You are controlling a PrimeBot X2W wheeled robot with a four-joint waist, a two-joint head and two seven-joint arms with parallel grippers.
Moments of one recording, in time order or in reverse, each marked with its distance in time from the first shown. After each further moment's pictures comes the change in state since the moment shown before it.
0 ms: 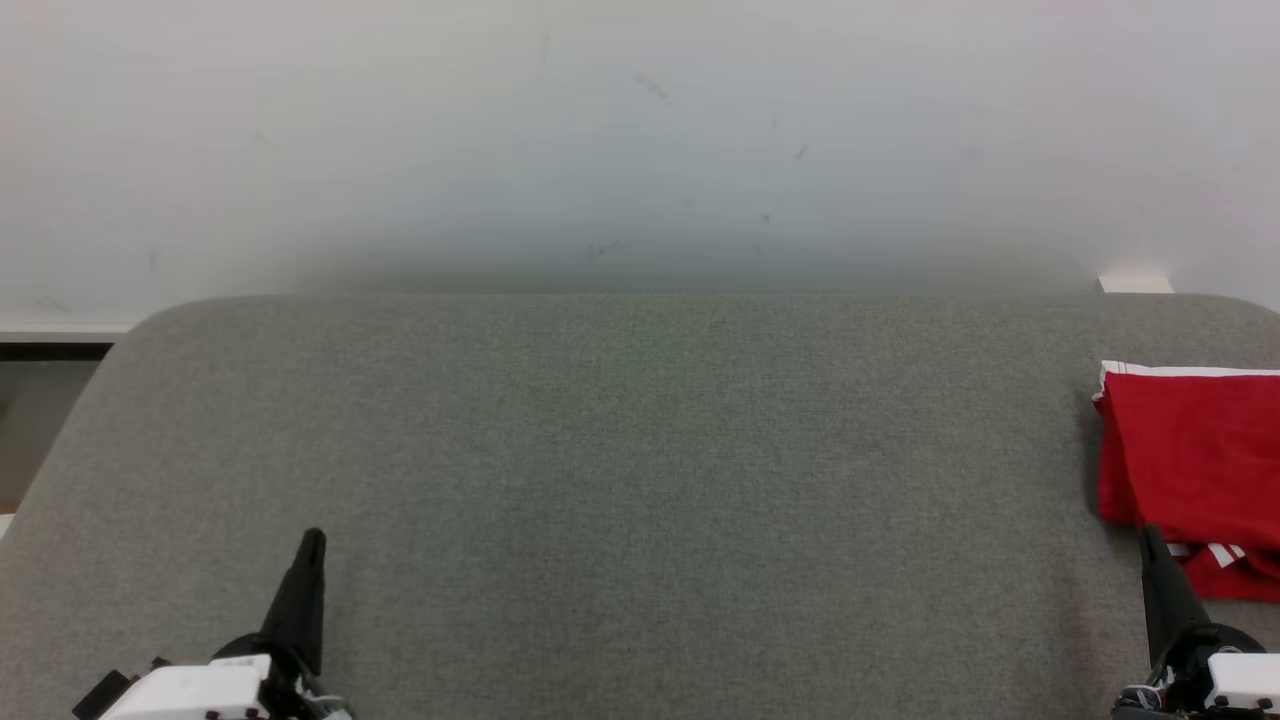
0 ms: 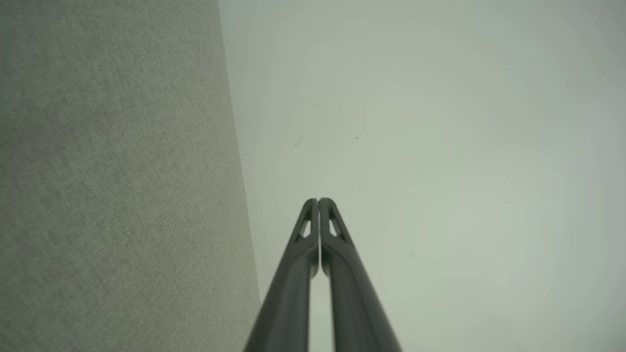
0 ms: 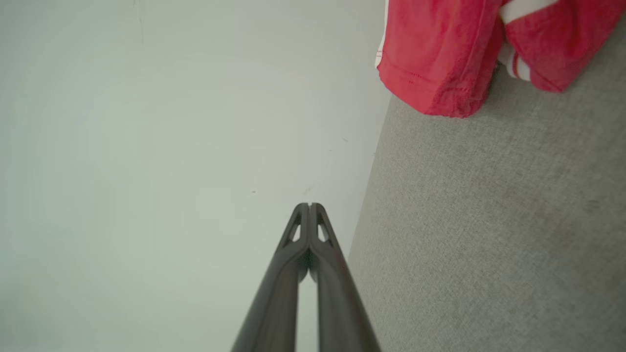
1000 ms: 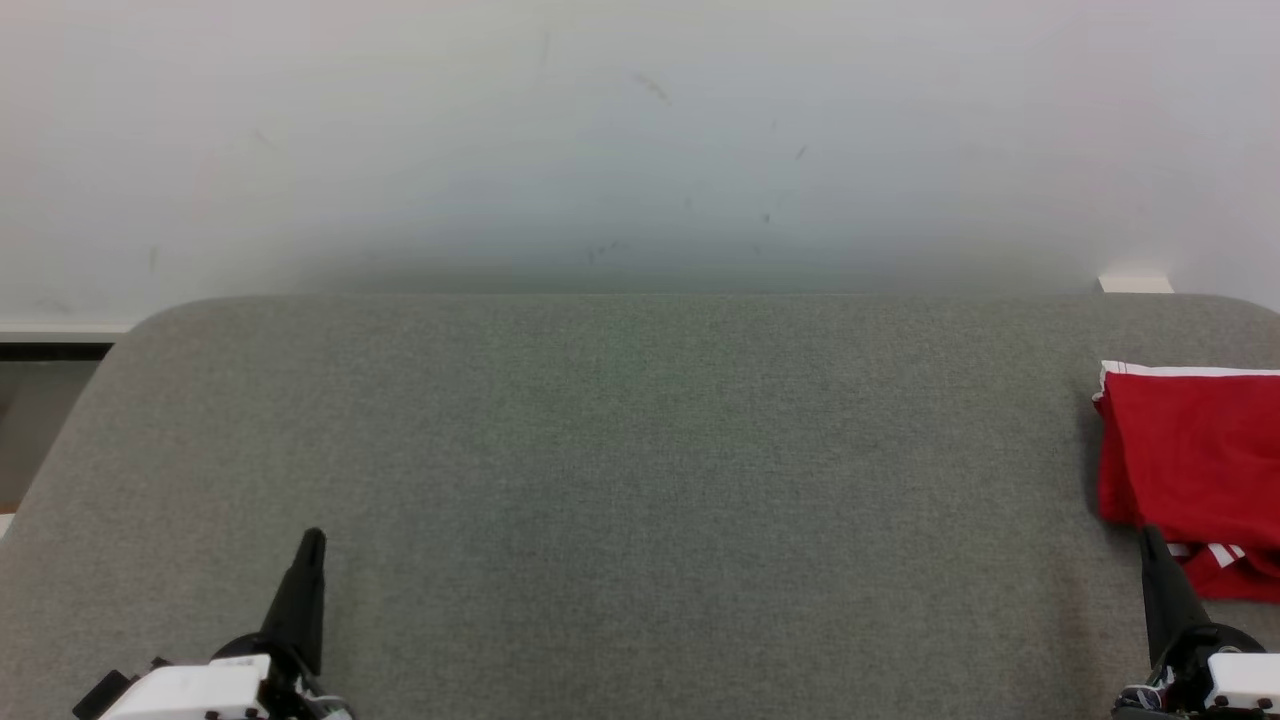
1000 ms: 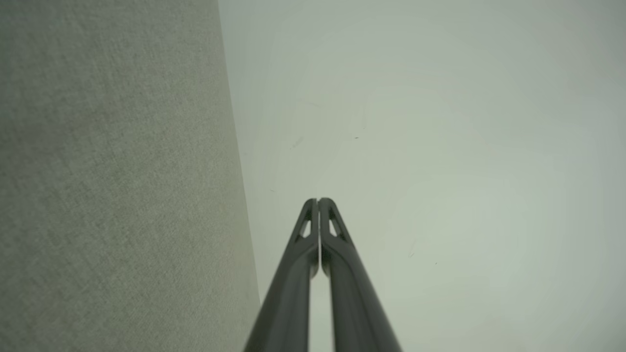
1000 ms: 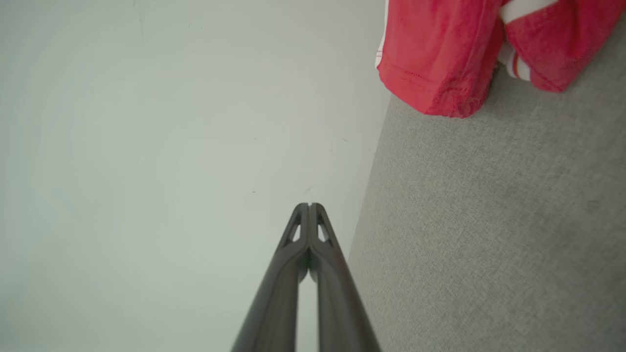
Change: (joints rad) left arm 0.000 -0.002 0.003 0.000 0.001 0.000 0.003; right arm 0.000 0.000 0.000 0.000 0.000 0.000 0.000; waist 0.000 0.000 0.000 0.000
